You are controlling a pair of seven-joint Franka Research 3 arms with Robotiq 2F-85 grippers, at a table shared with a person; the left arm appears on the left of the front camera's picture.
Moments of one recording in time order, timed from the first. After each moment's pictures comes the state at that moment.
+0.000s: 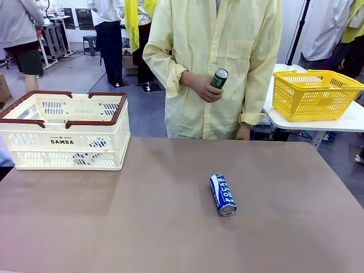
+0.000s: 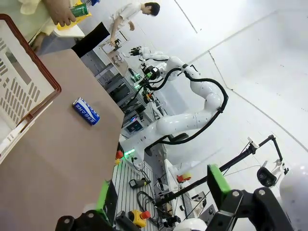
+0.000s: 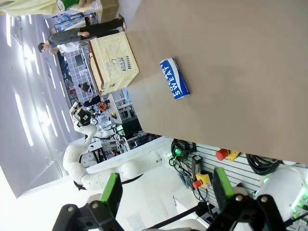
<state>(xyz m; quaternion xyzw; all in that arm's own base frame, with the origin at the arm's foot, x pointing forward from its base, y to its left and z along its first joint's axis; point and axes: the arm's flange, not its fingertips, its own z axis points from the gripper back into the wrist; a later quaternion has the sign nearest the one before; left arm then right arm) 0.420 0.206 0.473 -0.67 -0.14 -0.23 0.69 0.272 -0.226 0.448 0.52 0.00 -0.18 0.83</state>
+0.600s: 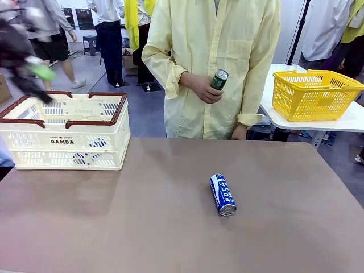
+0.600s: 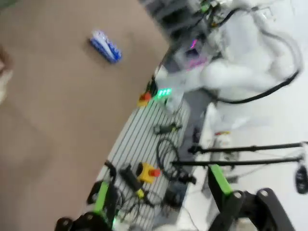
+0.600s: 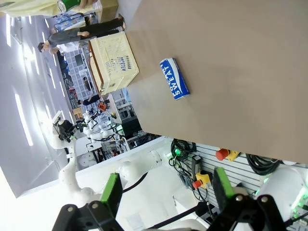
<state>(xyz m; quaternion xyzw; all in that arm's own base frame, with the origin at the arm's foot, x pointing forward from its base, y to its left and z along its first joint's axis) 0.383 -0.040 0.597 -0.43 0.01 -0.30 0.85 0.272 -0.225 0.449 0.52 0.00 -0.18 0.84</state>
